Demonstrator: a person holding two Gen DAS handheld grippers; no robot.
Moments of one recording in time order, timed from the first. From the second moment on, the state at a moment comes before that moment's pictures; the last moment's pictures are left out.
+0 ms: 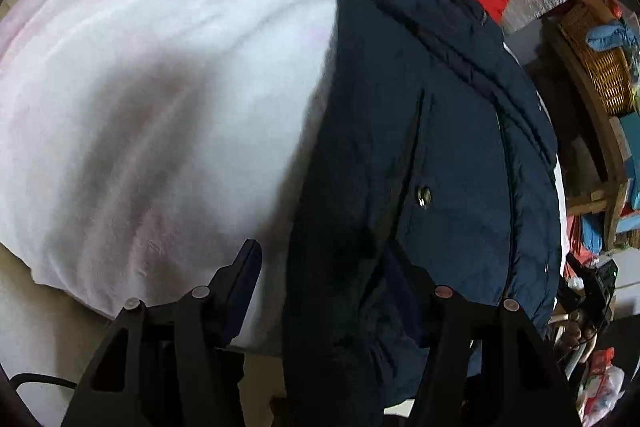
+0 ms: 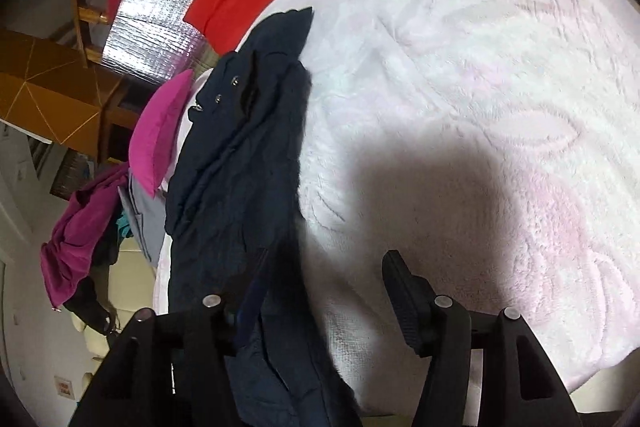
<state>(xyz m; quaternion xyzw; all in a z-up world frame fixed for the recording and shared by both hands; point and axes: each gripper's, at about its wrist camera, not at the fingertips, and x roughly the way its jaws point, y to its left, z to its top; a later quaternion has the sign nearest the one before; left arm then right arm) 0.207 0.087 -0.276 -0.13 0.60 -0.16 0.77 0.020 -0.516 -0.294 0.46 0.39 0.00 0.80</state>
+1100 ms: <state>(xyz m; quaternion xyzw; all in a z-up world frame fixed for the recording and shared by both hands) 0.163 0.058 -0.244 -0.09 0.57 -0.27 0.77 -0.004 -0.390 -0.259 0.25 0.48 0.11 0.84</state>
